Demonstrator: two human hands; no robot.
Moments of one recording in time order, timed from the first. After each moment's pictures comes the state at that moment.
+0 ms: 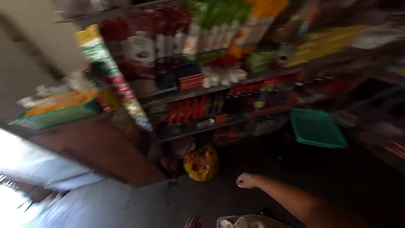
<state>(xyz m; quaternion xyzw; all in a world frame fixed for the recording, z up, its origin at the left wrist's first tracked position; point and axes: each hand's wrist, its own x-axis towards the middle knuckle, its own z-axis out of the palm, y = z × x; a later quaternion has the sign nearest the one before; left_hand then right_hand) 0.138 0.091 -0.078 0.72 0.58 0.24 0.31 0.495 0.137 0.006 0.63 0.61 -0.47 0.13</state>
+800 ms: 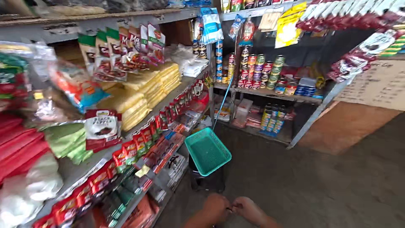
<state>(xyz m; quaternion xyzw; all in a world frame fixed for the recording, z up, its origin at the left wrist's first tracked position) 0.919 0.094 0.046 0.91 -0.22 -0.27 0.22 0.958 -0.100 0.030 0.82 0.20 -0.41 -0.33</state>
